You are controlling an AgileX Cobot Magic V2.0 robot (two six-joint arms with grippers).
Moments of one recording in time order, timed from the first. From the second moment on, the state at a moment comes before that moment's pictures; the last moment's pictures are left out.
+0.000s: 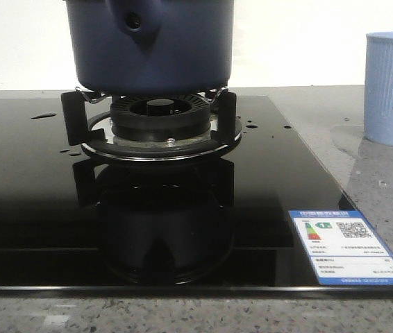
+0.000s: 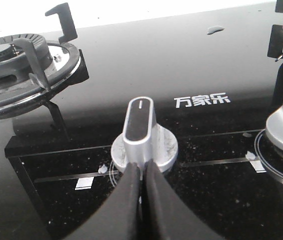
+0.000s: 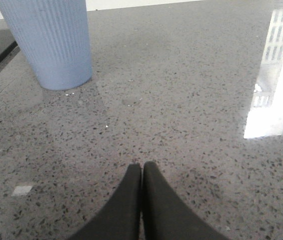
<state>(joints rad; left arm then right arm) 0.01 0.00 0.00 -0.06 0.34 0.20 -0.04 -0.01 0.01 -0.18 0.33 0.24</state>
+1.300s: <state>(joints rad) 0.01 0.00 0.00 -0.26 0.11 0.20 -0.04 -0.01 0.01 0.04 -0.04 0.26</state>
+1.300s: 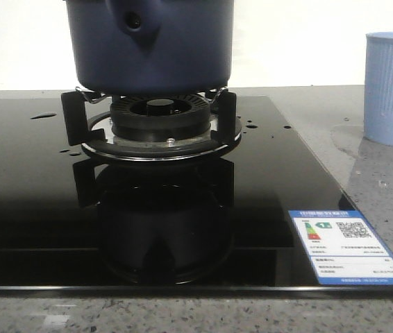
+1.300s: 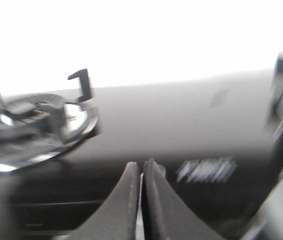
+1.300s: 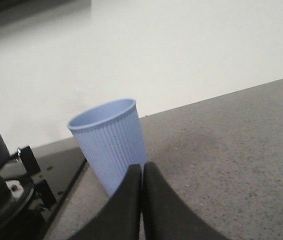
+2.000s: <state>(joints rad) 0.01 0.02 -0.09 -1.12 0.16 0.19 -0.04 0.02 -0.22 0.25 0.36 0.28</state>
